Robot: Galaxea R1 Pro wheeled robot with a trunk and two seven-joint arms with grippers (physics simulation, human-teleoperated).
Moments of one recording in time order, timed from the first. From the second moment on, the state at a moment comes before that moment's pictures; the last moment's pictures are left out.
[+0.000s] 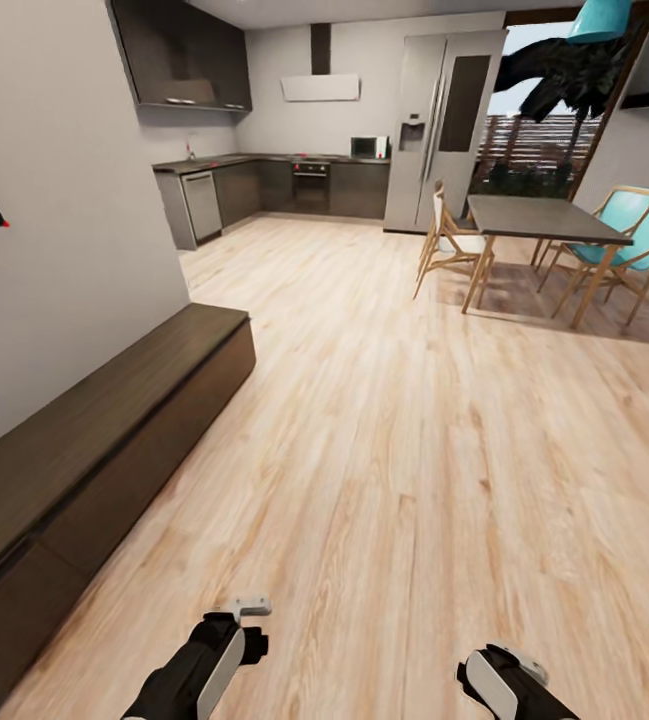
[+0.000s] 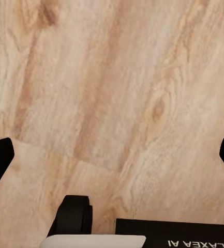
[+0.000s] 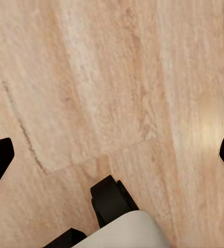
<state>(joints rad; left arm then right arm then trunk) -0.43 -0.12 -0.17 -0.68 0.23 0.62 0.32 -0.48 -0.07 0.26 -0.39 -0.78 0.30 -0.56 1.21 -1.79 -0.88</state>
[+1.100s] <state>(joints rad) -0.43 -0.12 -0.23 -0.68 0.24 0.55 0.32 -0.48 -0.06 0.20 -0.37 -0.78 0.30 -0.56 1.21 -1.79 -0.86</state>
